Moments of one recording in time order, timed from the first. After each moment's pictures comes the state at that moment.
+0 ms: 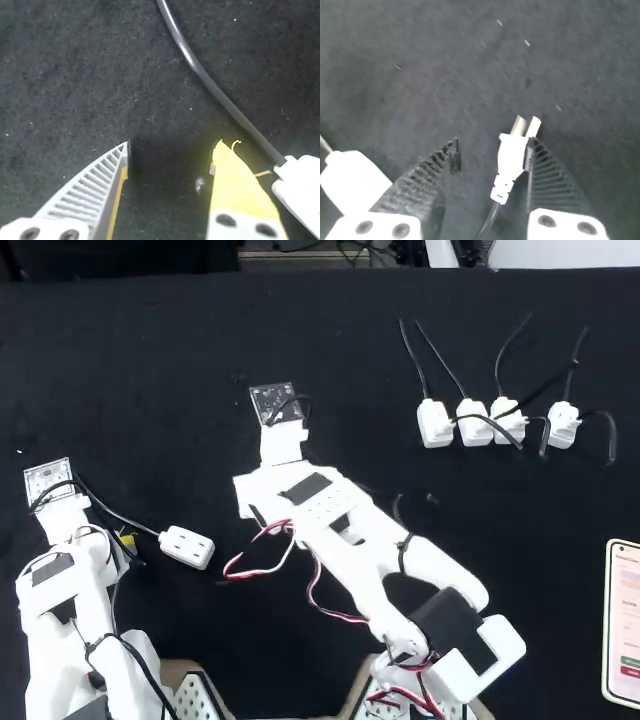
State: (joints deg) left arm -37.5 -40.7 77.3 33.4 -13.6; right arm -35.9 -1.7 40.2 32.8 -21.4
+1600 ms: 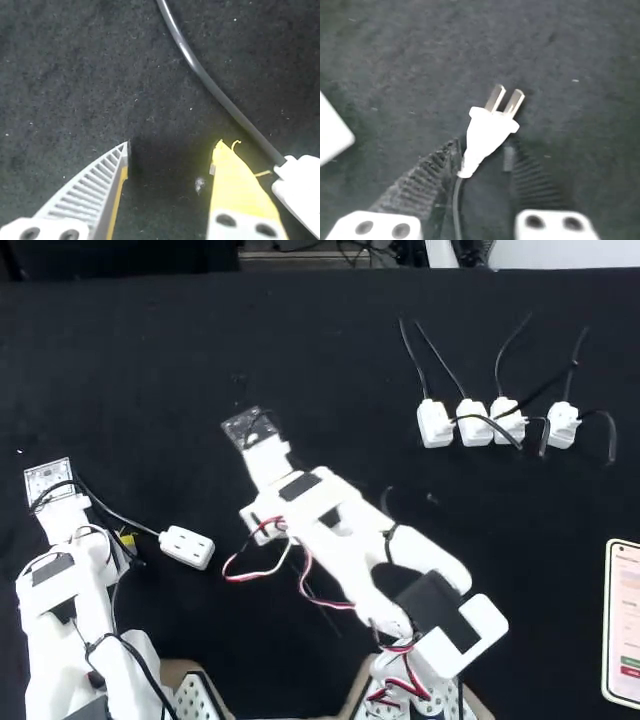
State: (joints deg) left arm -37.5 -40.7 77.3 33.4 -13.6; right arm -35.0 3.5 38.1 40.3 -3.5
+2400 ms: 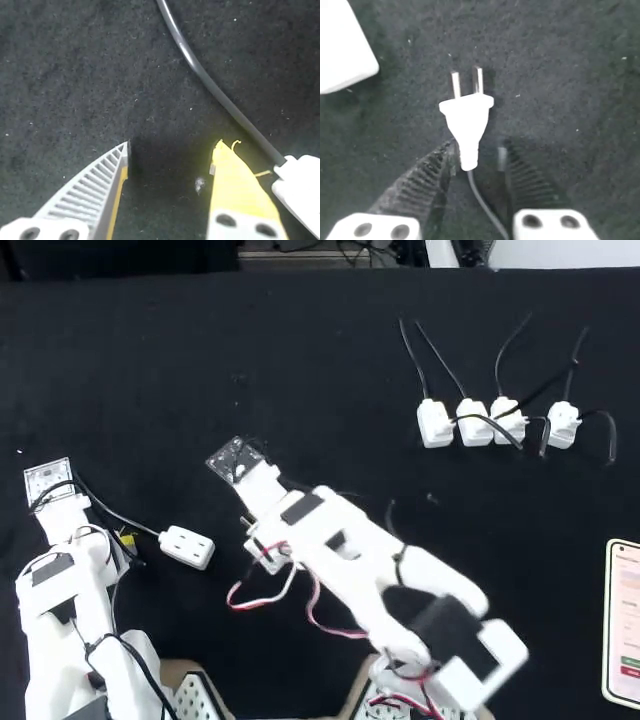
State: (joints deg) left arm -37.5 -40.7 77.3 33.4 -13.6; right arm -39.8 -2.5 43.3 45.3 6.4
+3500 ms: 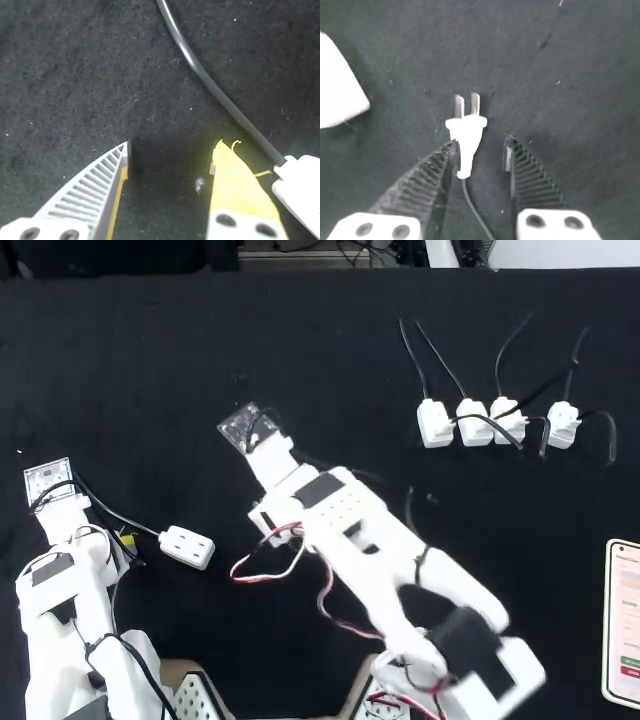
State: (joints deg) left arm -37.5 -40.7 77.3 33.4 -13.6; right arm -35.3 -10.9 42.1 45.6 6.8
